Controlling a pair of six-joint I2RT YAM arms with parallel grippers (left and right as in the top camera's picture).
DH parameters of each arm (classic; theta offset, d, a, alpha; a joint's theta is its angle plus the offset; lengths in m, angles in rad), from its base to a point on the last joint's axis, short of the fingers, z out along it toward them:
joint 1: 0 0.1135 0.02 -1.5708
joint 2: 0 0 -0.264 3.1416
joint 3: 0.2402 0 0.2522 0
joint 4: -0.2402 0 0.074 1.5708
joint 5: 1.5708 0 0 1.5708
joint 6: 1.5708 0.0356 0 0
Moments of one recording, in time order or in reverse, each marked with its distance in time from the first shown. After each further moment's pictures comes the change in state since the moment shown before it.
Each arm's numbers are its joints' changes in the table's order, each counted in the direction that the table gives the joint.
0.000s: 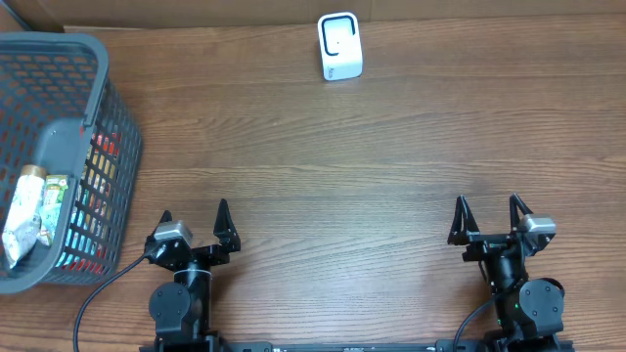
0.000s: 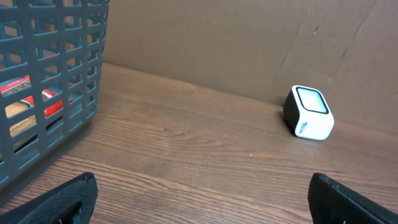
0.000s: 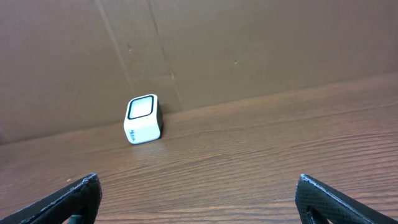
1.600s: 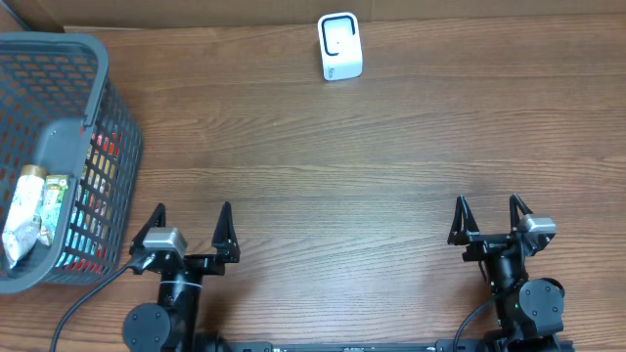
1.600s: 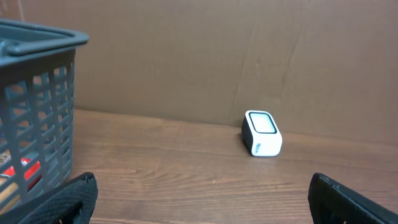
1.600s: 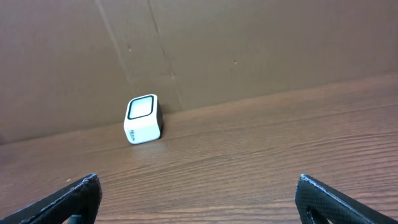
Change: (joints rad) left arm 0.000 0.015 0.312 -0.214 0.137 0.065; right arm 0.000 0.000 0.000 0.000 0.000 0.000
